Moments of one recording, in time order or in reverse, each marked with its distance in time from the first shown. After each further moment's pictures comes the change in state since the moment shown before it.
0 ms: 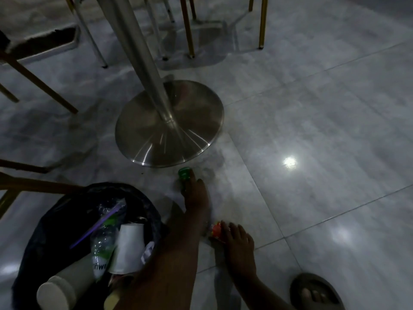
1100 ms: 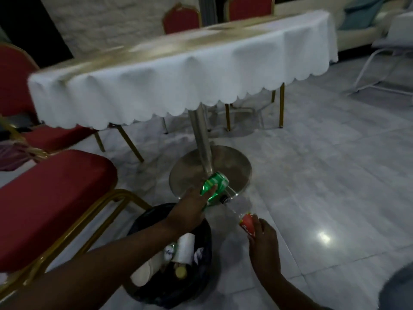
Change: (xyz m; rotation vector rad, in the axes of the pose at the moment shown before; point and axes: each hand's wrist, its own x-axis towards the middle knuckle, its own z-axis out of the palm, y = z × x) left_hand -0.156 -0.061 -0.287 0.177 0.297 0.929; right_hand -0.049 -0.089 -0.173 0.235 0.490 -0.138
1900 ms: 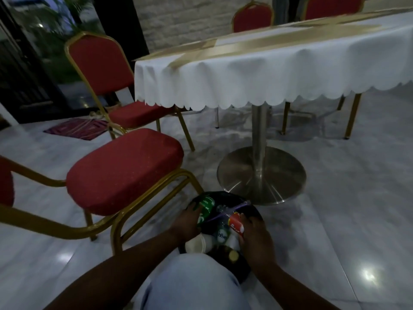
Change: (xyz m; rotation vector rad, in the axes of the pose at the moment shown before) left_hand -0.172 -0.123 0.011 -0.003 -0.199 -0.497; right_hand -0.026 -0.140 0.056 -0.040 -0.191 -0.418
